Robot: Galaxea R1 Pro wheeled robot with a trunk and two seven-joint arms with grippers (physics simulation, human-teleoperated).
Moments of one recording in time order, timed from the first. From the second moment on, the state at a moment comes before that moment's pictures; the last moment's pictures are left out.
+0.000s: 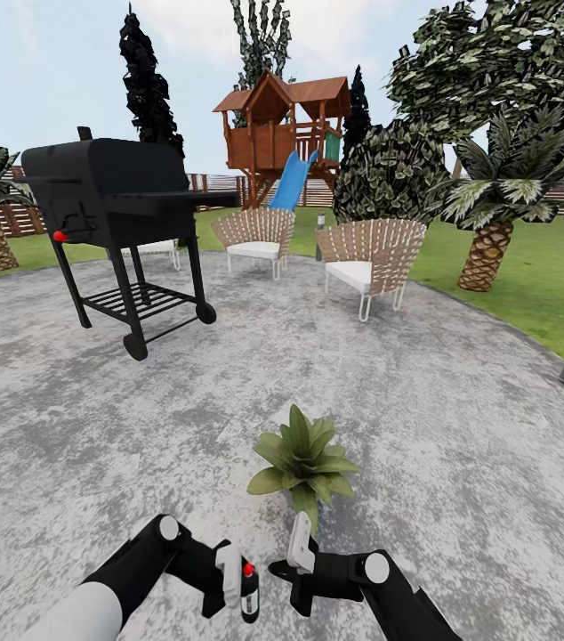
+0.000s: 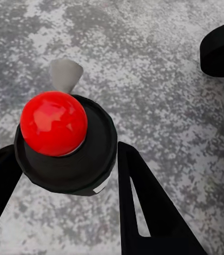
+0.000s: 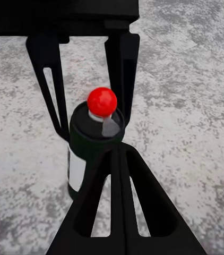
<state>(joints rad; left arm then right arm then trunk) -0.59 0.01 -0.21 -0.53 -0.66 -0.13 -1.14 -0.40 0.11 0.14 -0.74 0.57 -0.28 0.88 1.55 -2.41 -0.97</state>
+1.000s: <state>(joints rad) -0.59 -0.01 -0.21 -0.53 -0.66 -0.14 -1.14 -0.40 0.11 0.14 -0.74 0.57 -0.28 0.88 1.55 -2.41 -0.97</state>
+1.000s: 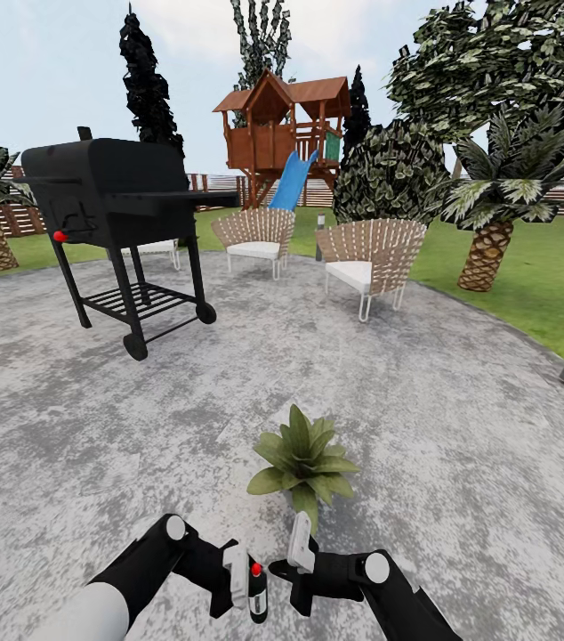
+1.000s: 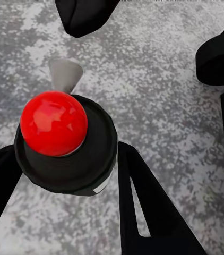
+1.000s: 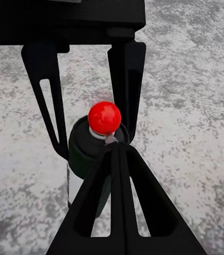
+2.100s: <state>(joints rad) -0.57 0.04 -0.21 -0.53 -0.66 -0.14 -1.14 -0.40 0.11 0.14 -0.74 0.57 -0.28 0.88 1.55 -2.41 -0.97</state>
